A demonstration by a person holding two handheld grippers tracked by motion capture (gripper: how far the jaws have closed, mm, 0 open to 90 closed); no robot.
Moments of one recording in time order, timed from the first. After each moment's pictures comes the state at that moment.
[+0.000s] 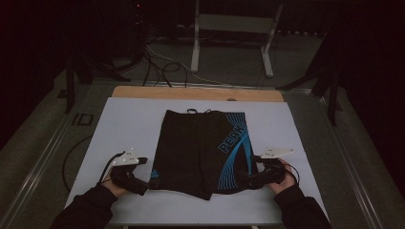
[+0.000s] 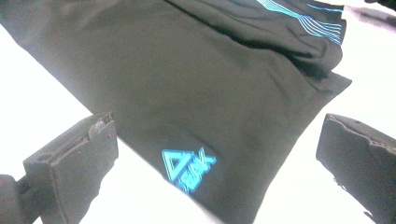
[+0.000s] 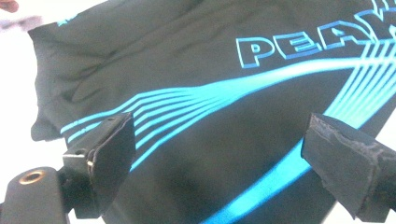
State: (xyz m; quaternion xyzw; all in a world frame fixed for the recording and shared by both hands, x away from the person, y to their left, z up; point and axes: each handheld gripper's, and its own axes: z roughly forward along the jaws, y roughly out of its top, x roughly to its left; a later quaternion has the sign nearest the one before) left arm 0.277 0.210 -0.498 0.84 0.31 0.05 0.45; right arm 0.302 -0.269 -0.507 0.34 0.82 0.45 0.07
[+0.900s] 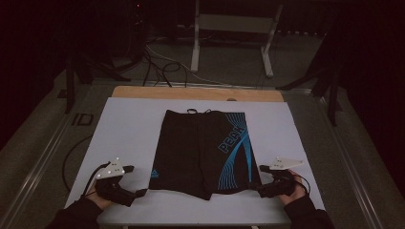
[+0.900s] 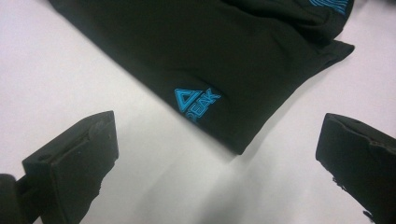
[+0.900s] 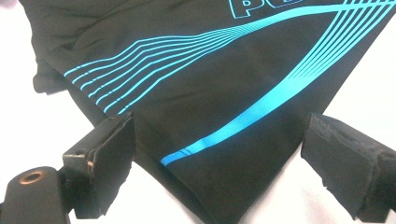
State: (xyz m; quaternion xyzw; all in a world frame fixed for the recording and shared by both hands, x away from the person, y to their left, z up) left arm 0.249 0.240 -0.501 0.84 0.32 0.08 0.43; right arm 0.271 -0.291 -0.513 0.36 0.83 0.42 0.08
